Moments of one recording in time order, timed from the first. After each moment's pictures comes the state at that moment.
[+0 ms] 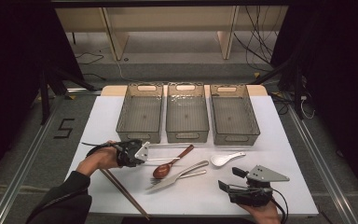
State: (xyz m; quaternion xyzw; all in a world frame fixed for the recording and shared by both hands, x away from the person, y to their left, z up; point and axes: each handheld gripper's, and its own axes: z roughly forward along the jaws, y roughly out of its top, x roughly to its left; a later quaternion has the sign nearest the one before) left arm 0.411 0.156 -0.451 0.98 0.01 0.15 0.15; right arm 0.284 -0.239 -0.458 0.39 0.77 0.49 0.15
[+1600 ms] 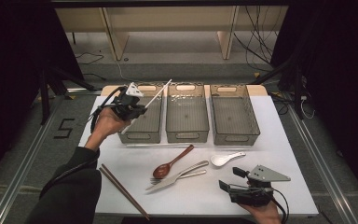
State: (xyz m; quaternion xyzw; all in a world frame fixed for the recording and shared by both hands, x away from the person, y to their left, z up) left arm 0.489 0.161 -0.346 0.87 0.31 0.22 0.32; right arm 0.284 -0.241 -0.457 0.39 0.77 0.49 0.15
